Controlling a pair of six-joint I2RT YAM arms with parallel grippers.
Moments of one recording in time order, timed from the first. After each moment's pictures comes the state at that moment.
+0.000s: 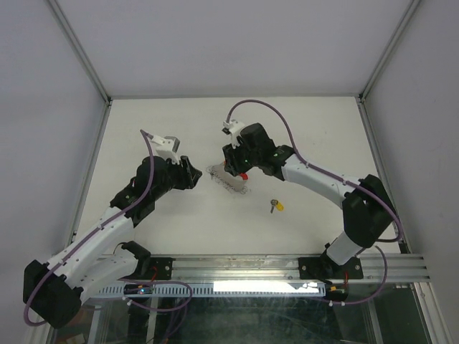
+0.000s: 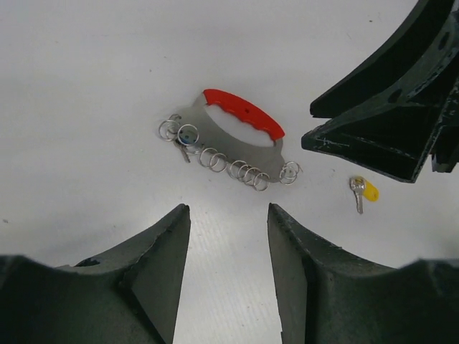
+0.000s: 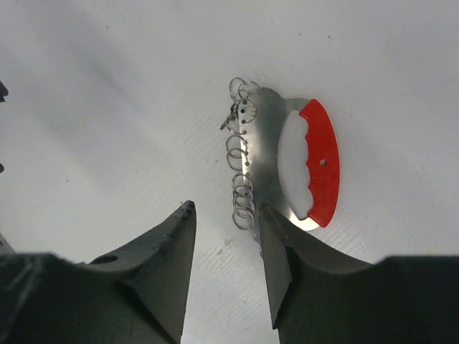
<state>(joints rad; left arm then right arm) -0.55 0.85 0.64 -0.15 0.00 -0.40 0.76 1.57 1.17 -0.27 -0.17 0.11</state>
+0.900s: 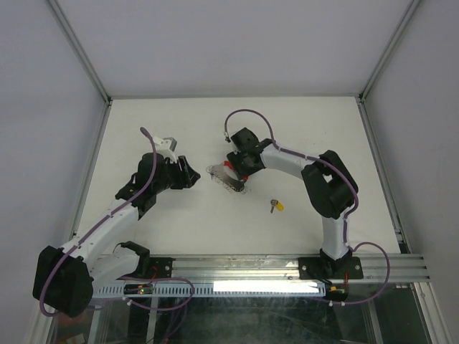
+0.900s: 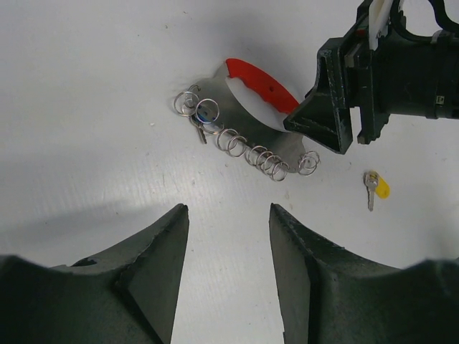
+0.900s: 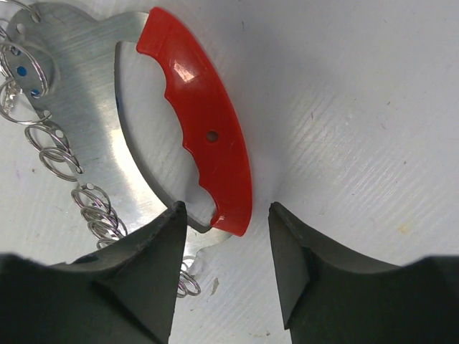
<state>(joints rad) -0.40 1.01 0.59 -0.08 0.17 -0.47 0.70 1.97 1.36 -0.49 0.05 0.13</state>
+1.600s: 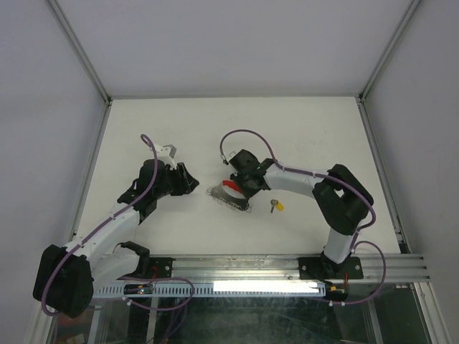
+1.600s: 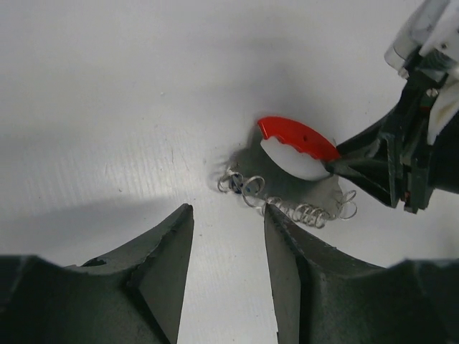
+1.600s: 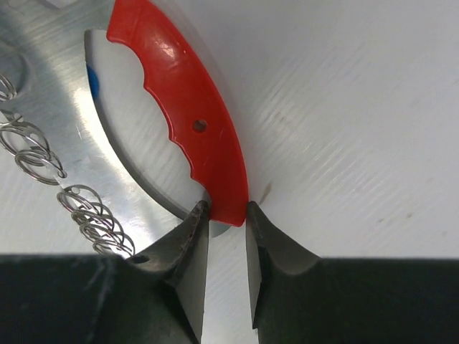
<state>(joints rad) -0.38 1.01 0.50 -0.03 0.17 -0.51 0.81 1.81 1.14 -0.47 0.10 0.09</state>
